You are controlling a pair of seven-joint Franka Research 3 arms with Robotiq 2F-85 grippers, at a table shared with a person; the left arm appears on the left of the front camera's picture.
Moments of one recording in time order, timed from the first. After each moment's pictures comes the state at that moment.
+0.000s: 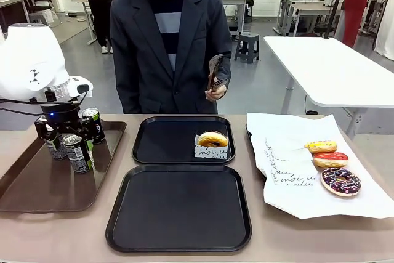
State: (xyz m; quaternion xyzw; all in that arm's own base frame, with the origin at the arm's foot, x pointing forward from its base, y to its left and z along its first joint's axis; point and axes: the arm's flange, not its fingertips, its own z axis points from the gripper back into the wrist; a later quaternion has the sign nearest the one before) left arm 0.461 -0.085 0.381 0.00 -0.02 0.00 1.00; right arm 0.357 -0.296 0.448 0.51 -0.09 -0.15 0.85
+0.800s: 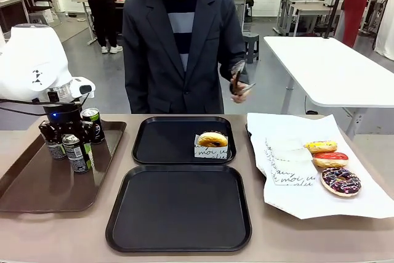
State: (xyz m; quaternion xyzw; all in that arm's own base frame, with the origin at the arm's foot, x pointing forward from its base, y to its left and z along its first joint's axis) left arm 0.461 -0.090 0.380 0.00 -0.01 0.00 1.00; right arm 0.357 -0.296 0.448 0.51 -0.09 -0.15 0.85
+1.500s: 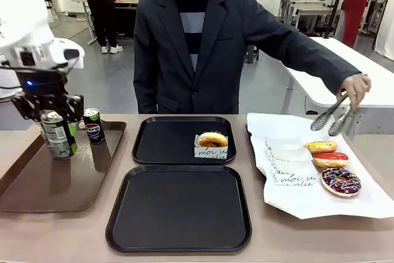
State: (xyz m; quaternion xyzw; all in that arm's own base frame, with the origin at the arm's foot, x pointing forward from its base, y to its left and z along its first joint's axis) left arm 0.374 -0.121 0.510 0.03 -0.04 -0.01 1.00; right arm 0.357 -0.296 0.447 0.51 -0.09 -0.15 0.85
